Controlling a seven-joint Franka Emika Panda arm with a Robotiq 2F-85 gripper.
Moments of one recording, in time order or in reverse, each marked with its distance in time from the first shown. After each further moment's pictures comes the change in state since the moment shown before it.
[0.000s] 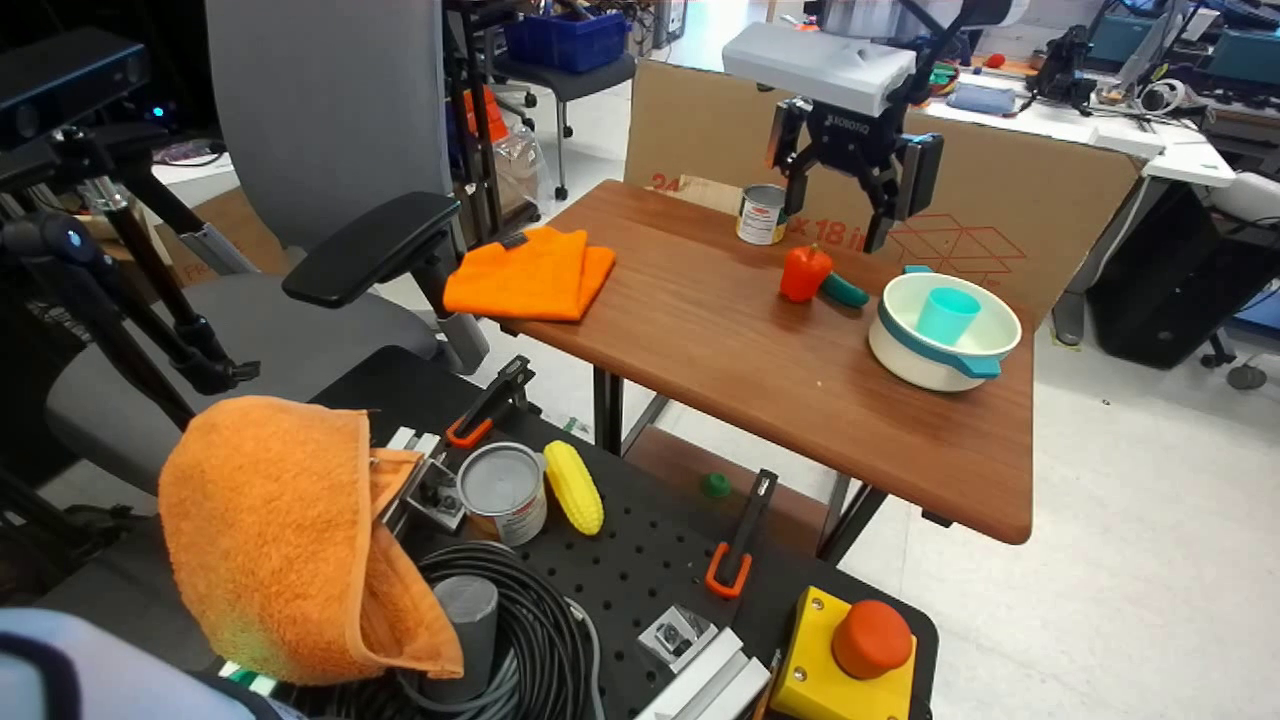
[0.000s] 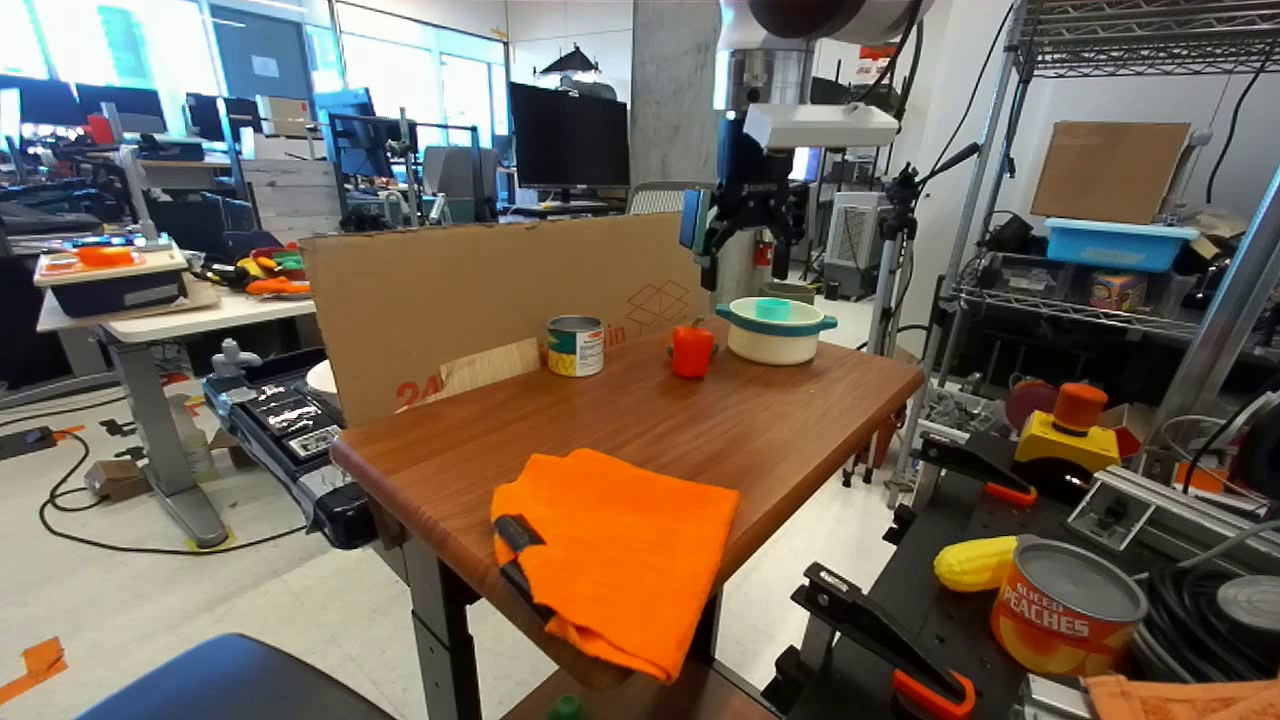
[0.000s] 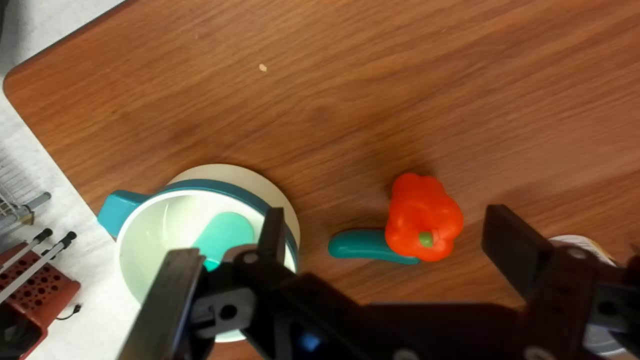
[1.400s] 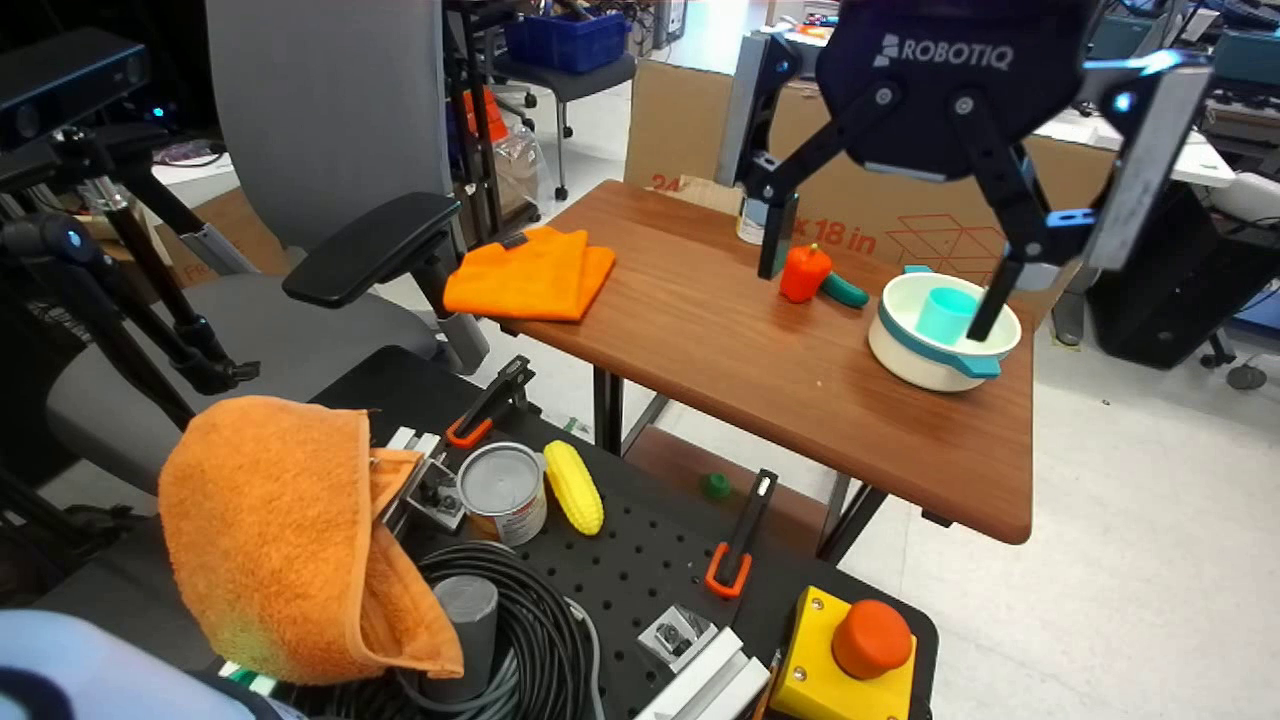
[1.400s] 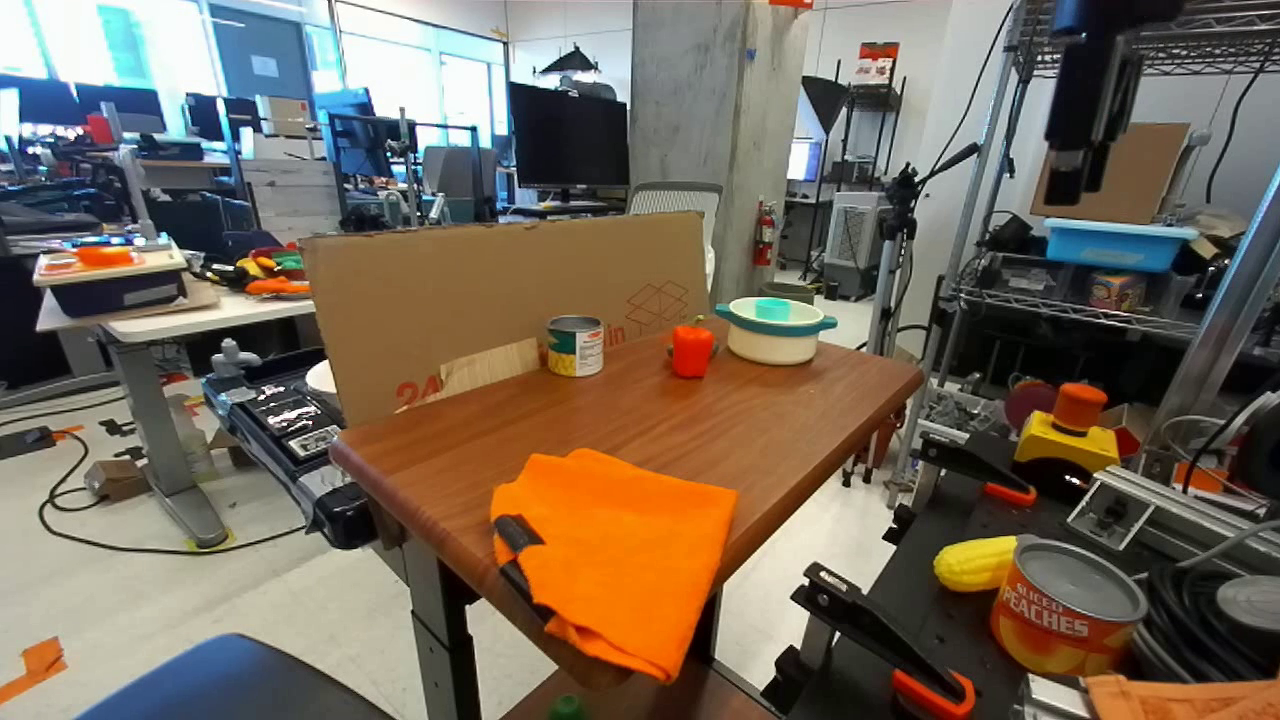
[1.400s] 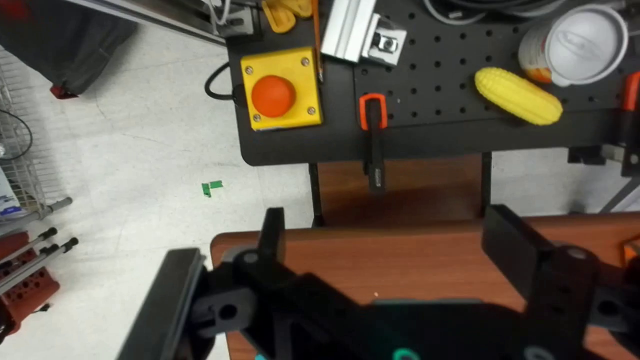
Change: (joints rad) arm -0.118 -0.843 -0.102 -0.570 -0.112 -0.365 -0.494
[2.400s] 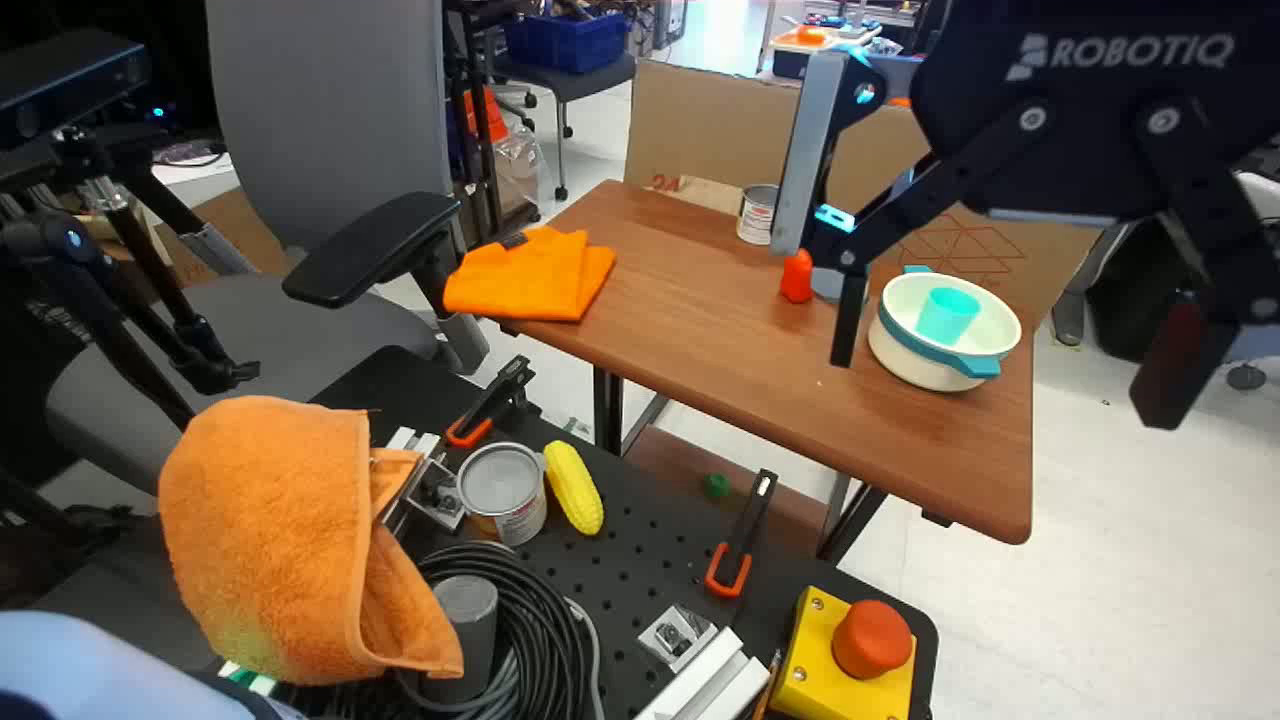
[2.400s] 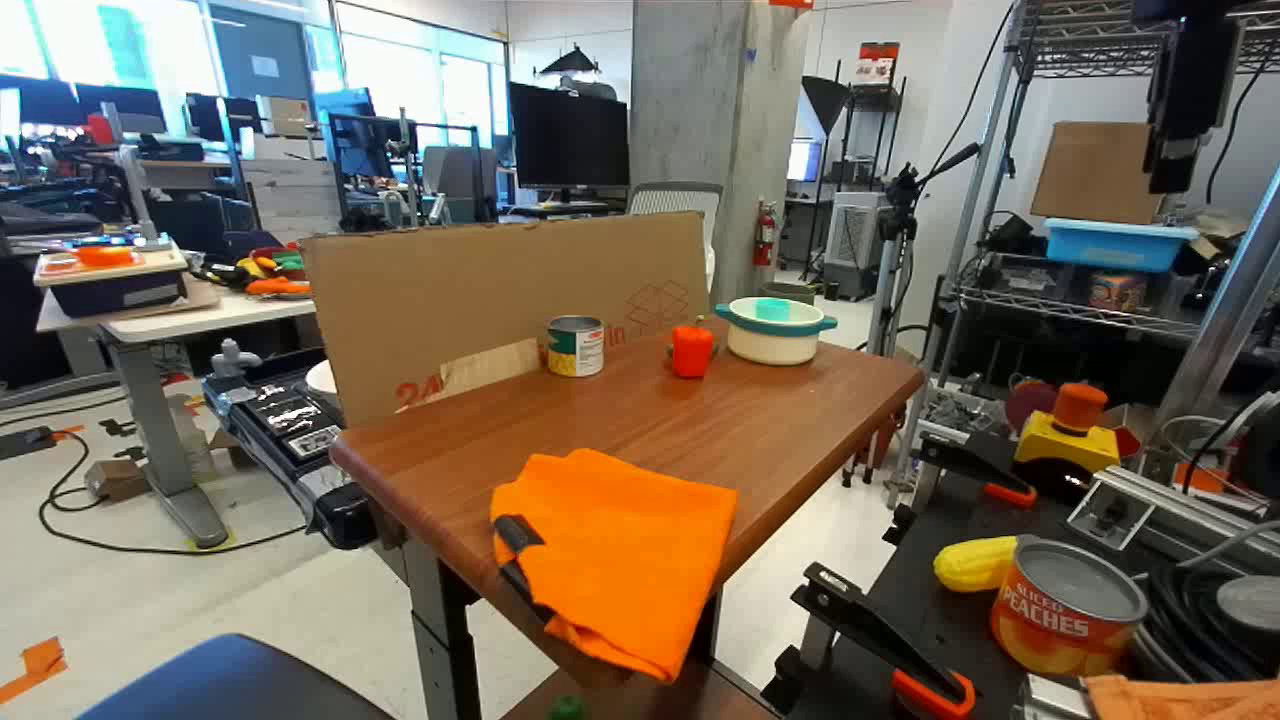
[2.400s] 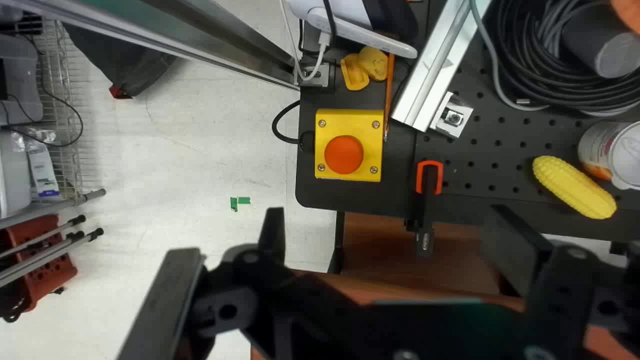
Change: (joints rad) arm -0.085 -0.125 -0.027 -0.042 -0.152 -0.103 -0.183
